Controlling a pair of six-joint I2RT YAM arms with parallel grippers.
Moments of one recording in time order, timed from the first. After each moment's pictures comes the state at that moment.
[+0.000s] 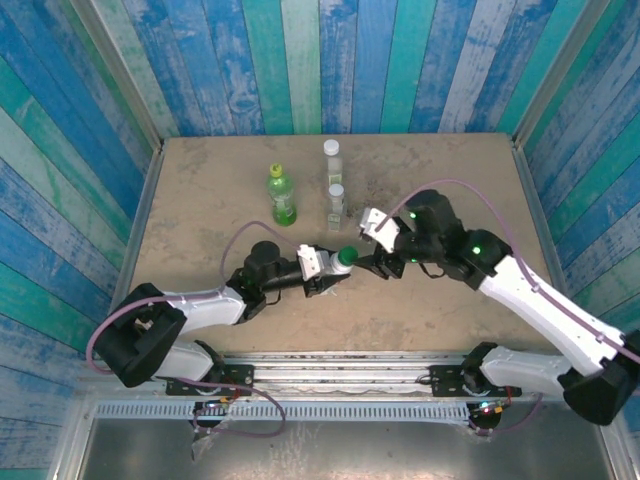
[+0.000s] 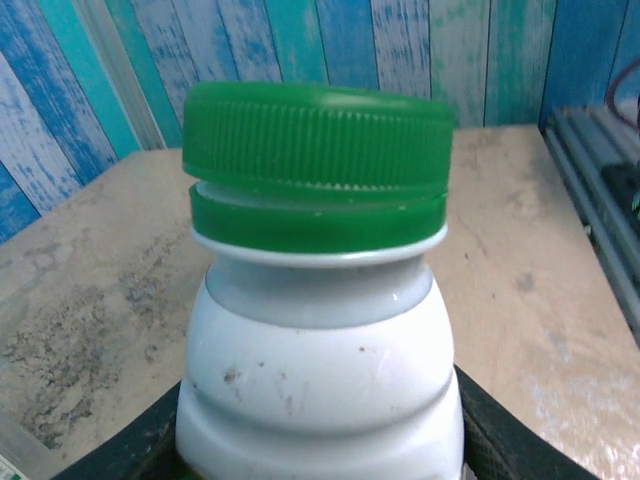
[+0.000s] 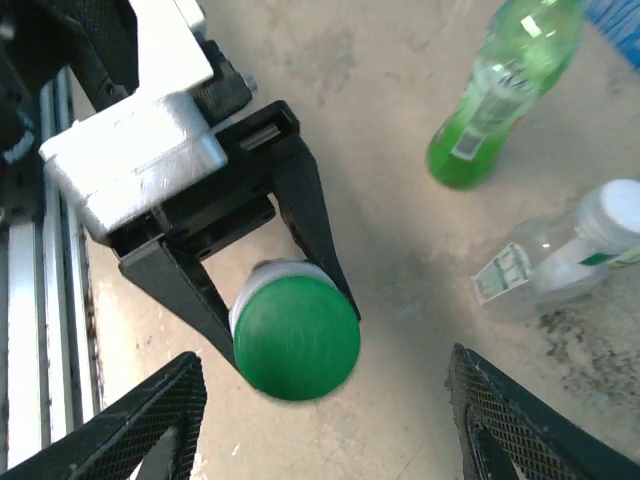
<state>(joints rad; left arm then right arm) -0.69 1.35 0.37 0.86 0.59 0.25 0.71 1.09 1.05 -0.59 -0.36 -0.35</state>
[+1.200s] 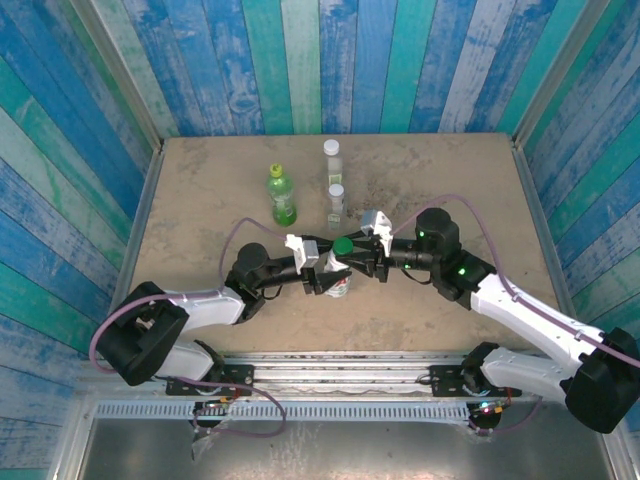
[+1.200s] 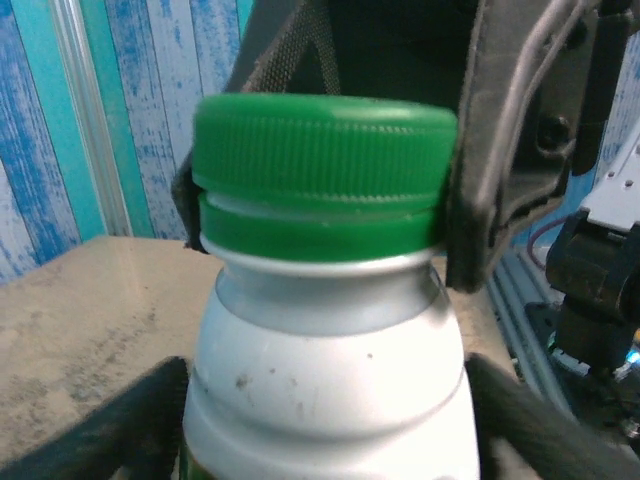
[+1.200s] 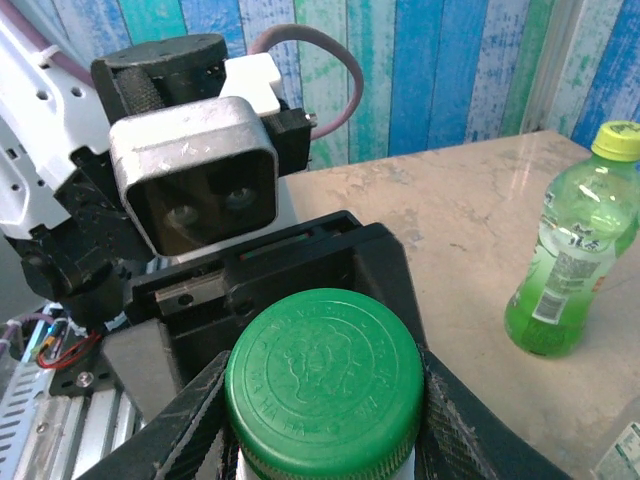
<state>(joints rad) -0.68 1.37 0.36 1.12 0.69 -0.02 0.68 1.08 0.72 0.10 -0.63 -0.11</state>
